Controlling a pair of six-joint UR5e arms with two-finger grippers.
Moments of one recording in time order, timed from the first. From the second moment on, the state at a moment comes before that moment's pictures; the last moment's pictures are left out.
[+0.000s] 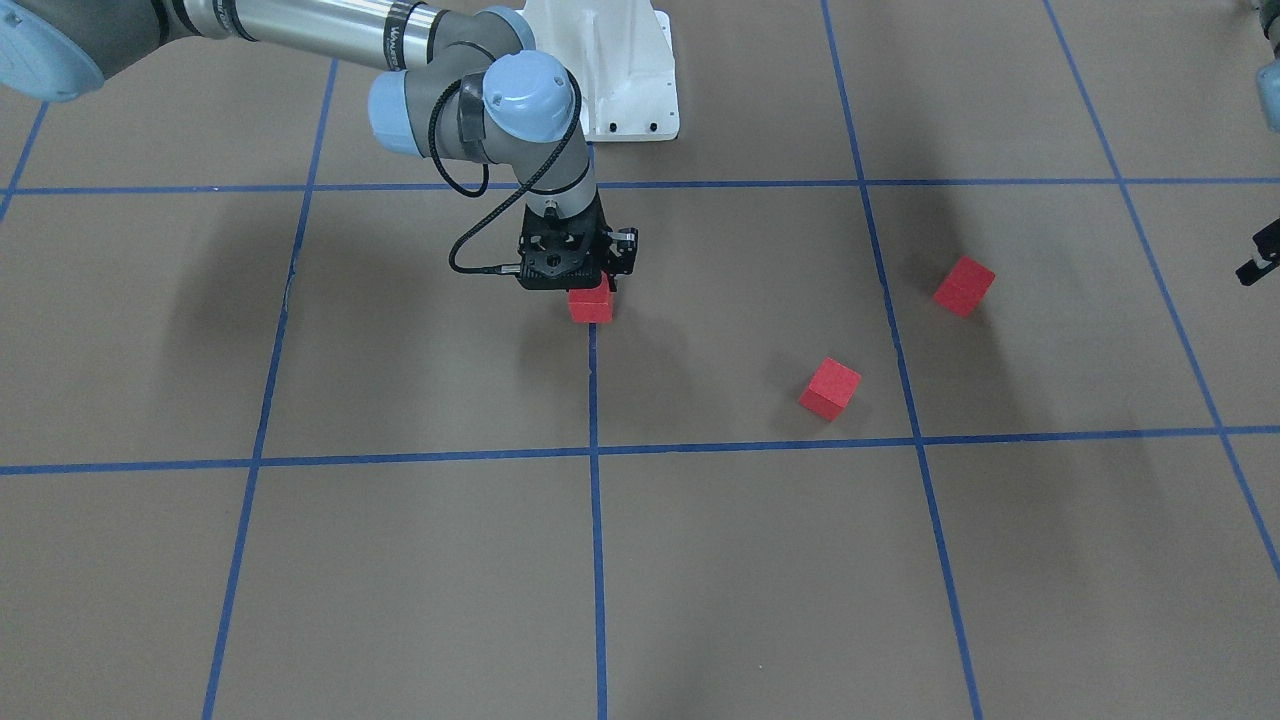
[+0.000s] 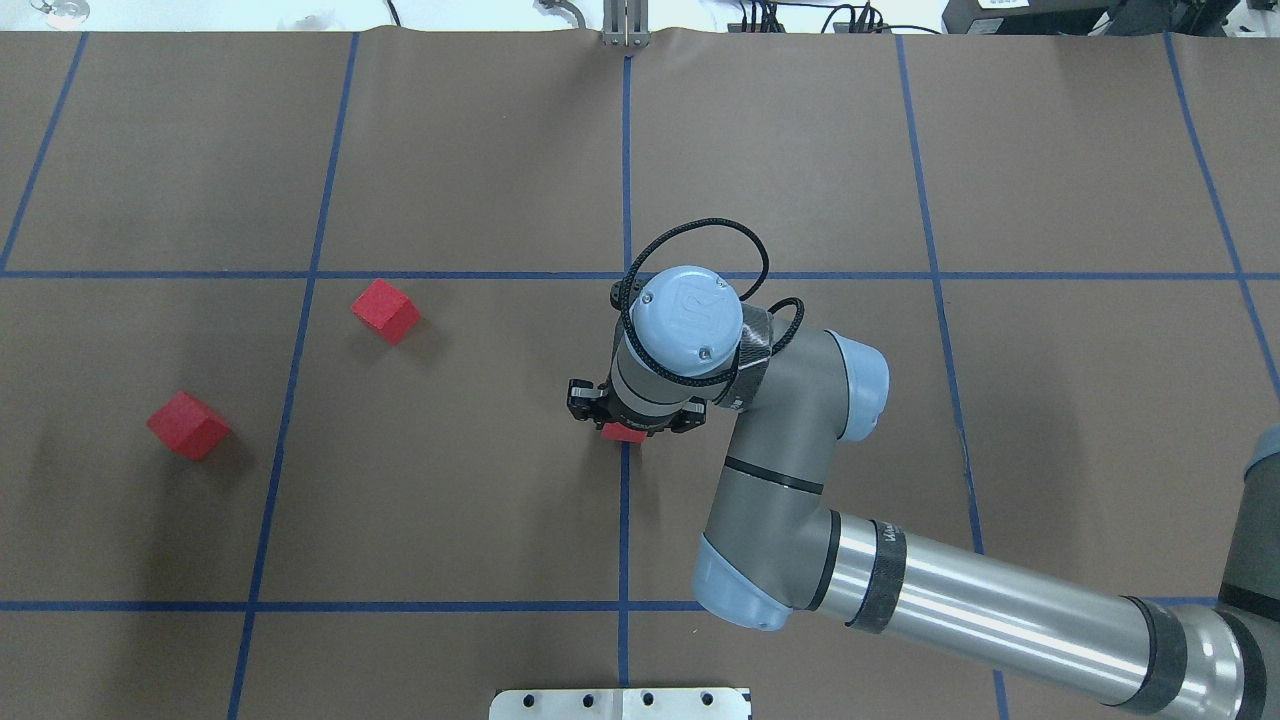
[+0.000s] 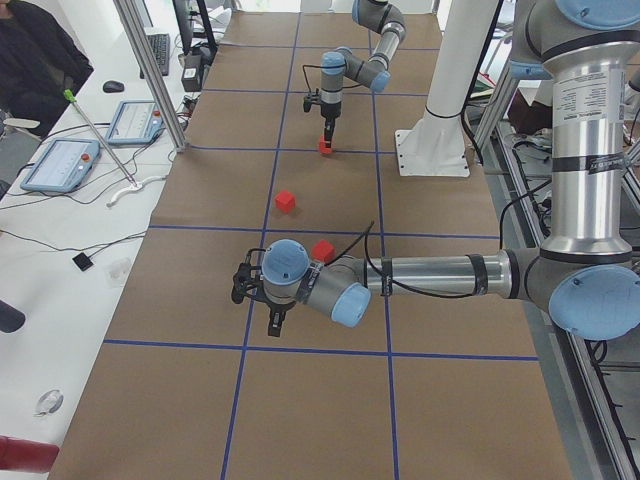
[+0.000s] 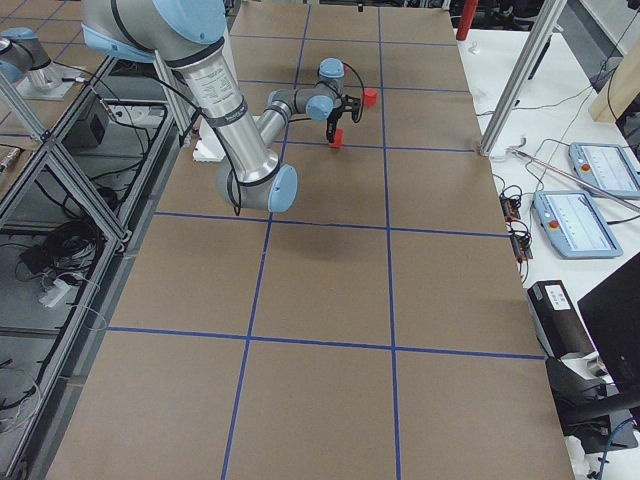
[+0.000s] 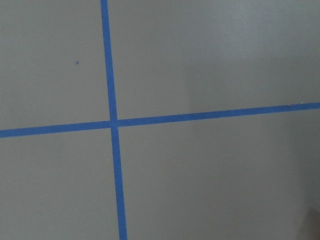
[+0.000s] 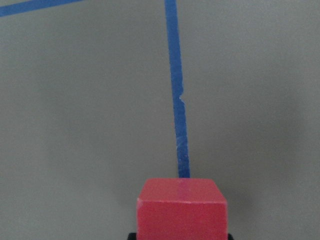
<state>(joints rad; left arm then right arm) -1.45 -1.48 -1.58 -2.08 -2.45 -0.29 0.43 -0.83 1.54 -1.39 1.88 1.40</state>
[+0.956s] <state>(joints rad) -1.45 -1.48 -1.58 -2.08 -2.45 -0.29 0.41 -0.83 1.53 -1.39 1.83 1.40</state>
